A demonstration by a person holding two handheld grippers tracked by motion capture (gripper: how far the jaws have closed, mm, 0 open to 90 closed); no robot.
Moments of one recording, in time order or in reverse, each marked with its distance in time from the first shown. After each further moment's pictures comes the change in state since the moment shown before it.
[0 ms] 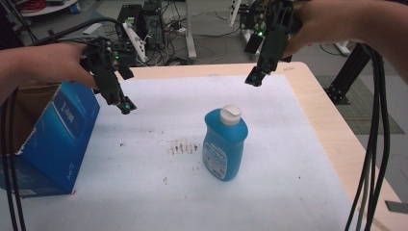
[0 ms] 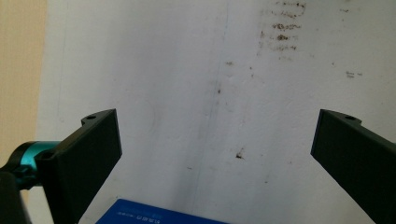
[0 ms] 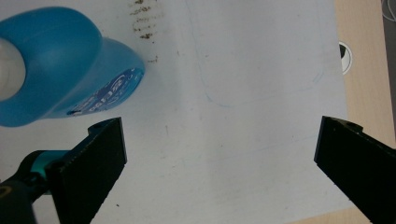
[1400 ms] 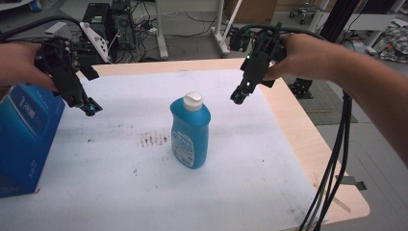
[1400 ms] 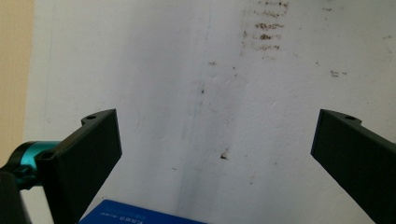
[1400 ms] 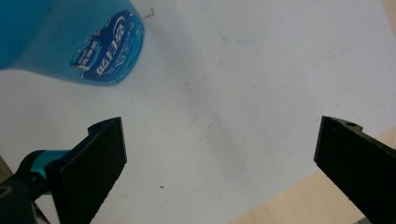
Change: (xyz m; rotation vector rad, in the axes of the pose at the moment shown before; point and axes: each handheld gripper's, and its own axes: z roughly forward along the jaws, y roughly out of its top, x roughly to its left) left arm -0.022 -0.002 0.000 -0.010 0.016 0.012; right arm 0.050 -0.062 0.015 0.025 -0.076 0.298
